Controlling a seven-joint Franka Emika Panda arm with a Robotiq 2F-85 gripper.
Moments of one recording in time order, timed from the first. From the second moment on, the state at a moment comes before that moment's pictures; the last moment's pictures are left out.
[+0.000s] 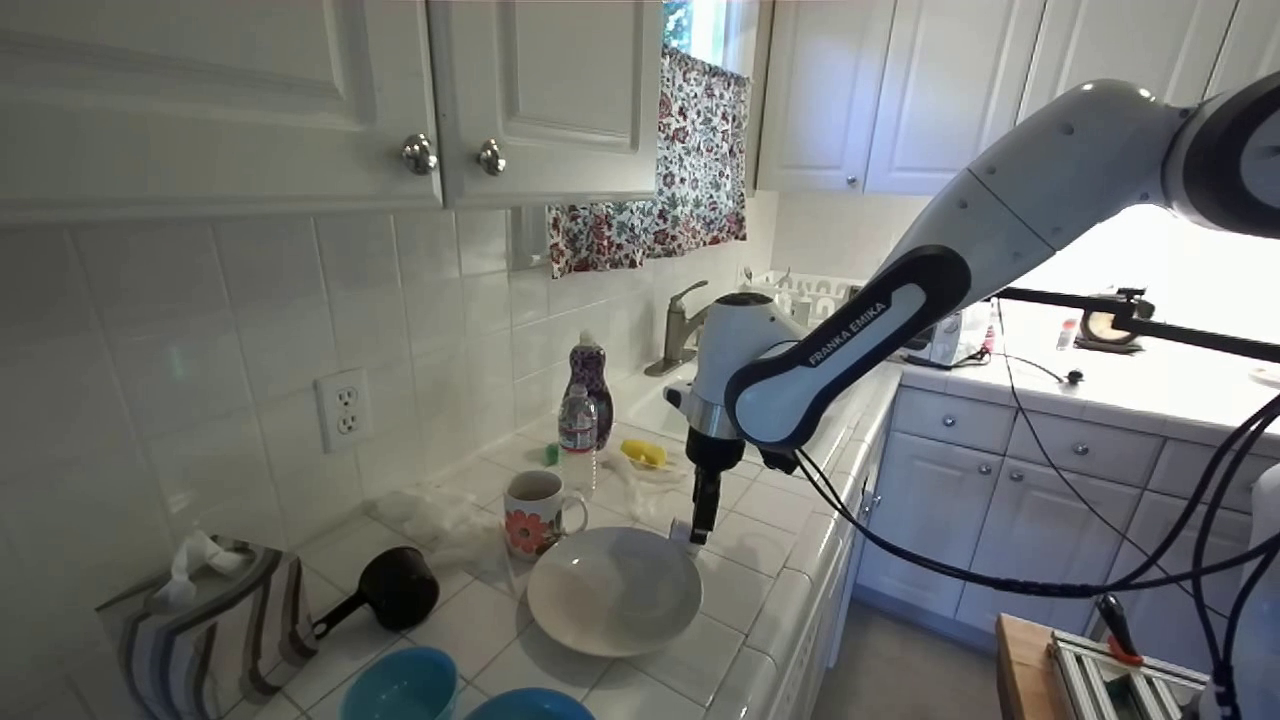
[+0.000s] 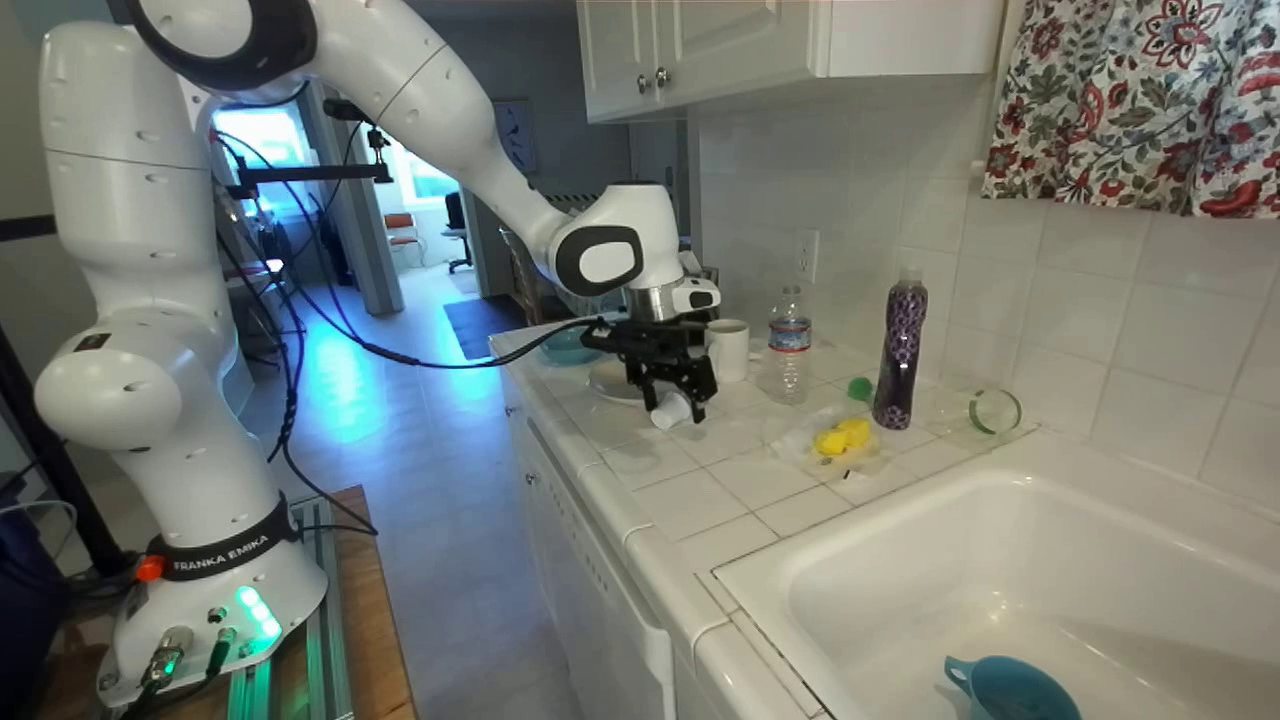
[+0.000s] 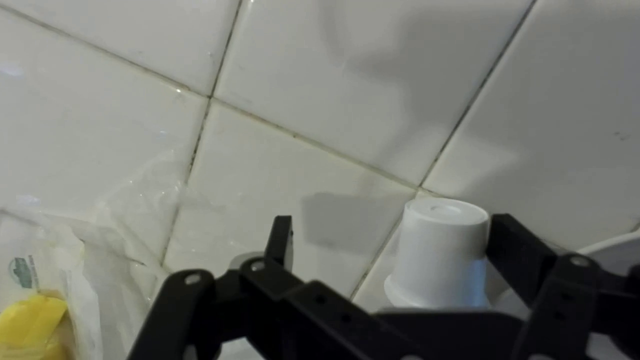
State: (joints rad) arm -0.13 0.23 -0.04 -2.21 -0.05 2.57 -0.43
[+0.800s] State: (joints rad) arm -0.15 0.28 -0.03 -2.16 -0.04 2.59 -0.43
